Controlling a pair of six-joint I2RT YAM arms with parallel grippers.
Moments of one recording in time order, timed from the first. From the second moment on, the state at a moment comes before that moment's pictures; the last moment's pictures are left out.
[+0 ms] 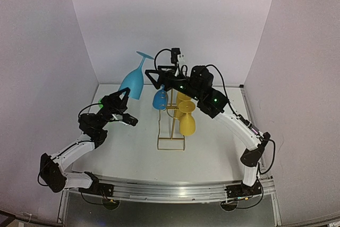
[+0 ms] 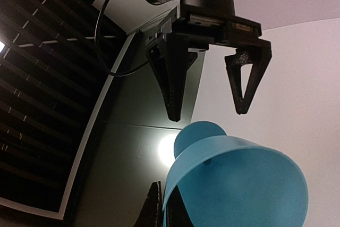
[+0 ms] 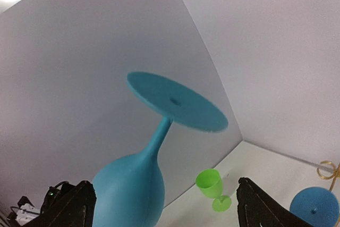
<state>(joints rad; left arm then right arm) -0.58 1.21 0.87 1.11 0.44 1.64 0.89 1.94 2.28 -0.22 -0.13 0.47</state>
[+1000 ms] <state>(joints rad) -0.61 1.11 0.80 1.06 0.49 1.60 0.90 1.97 2.27 -0.11 -0.05 -0.31</state>
